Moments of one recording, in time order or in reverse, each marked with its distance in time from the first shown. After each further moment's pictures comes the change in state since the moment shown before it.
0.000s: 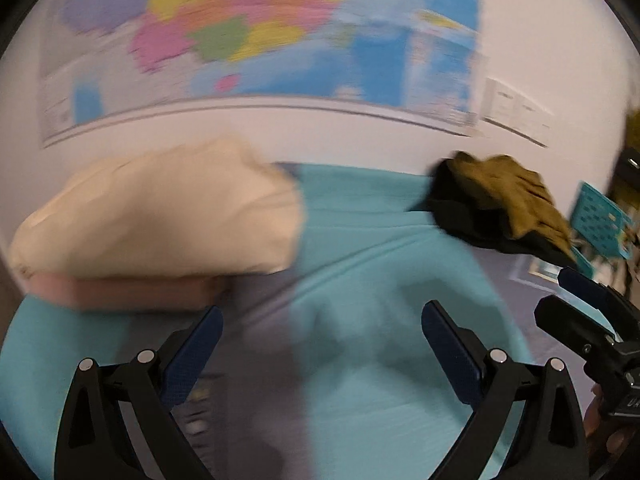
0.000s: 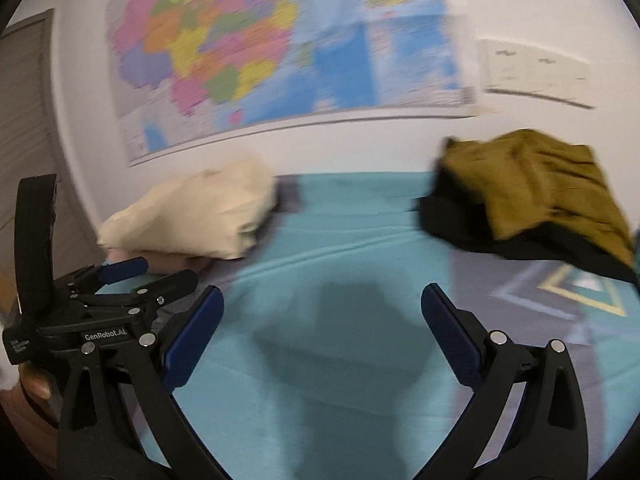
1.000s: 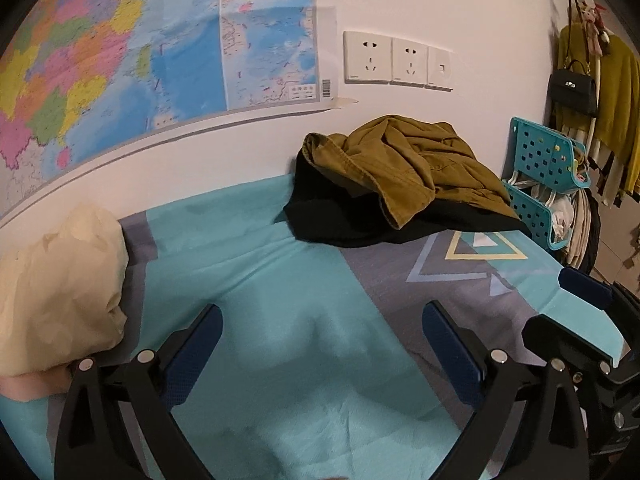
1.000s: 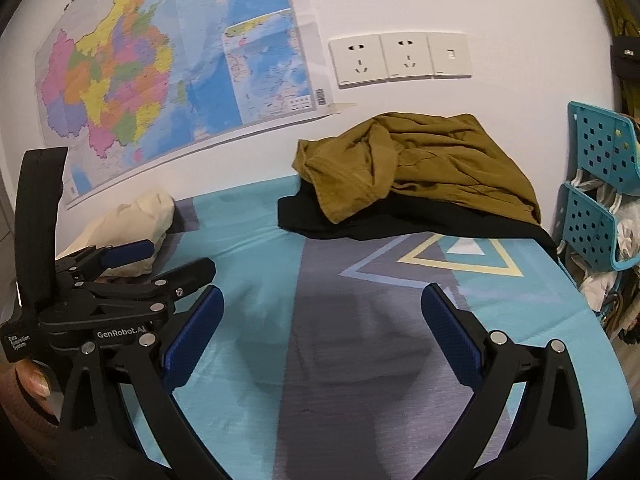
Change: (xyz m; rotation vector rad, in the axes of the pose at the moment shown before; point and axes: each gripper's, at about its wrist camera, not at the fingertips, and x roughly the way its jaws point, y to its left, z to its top) left arm 0.044 -0.142 0.024 0.250 0.027 -0.140; right arm -0.049 -0.107 -0.023 0.161 -0.042 -0.211
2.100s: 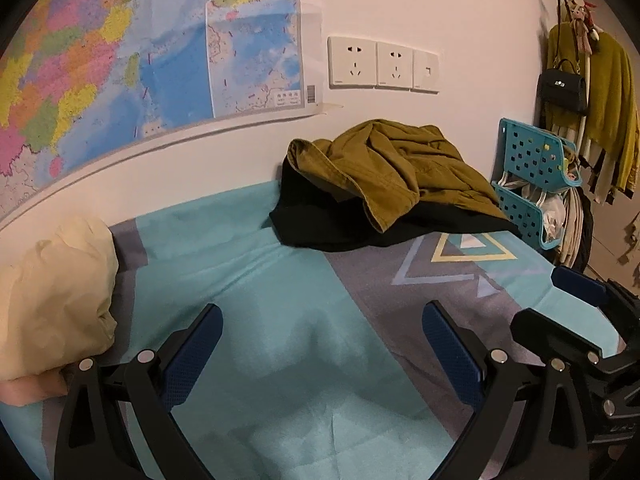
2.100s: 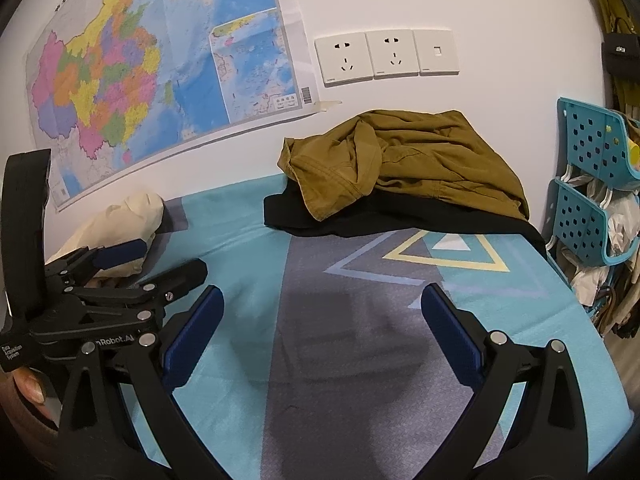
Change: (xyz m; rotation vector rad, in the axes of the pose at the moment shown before) left arm -0.002 -0.009 -0.002 0.015 -0.018 -0.013; right arm -0.001 -0.008 -0.001 0.006 0.008 -0.026
